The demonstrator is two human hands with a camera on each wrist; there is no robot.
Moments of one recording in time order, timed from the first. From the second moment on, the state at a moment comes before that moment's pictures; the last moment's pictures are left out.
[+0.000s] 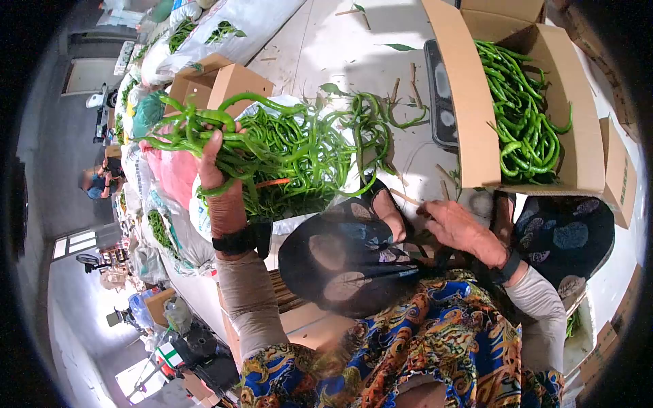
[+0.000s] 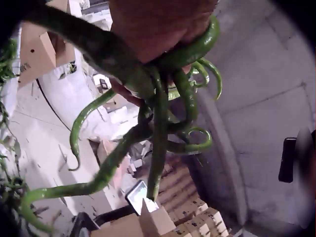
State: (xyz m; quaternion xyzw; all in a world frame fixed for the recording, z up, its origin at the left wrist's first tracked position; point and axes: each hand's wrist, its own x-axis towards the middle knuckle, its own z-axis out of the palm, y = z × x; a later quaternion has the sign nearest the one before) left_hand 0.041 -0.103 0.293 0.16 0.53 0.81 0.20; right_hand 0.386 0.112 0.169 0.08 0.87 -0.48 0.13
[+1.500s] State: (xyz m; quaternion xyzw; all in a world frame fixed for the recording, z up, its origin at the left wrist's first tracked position) left_hand 0.164 0.024 0.332 0.07 0.31 0.84 0.43; right_hand 0.360 0.165 0.322 0.00 0.64 -0.76 0.11
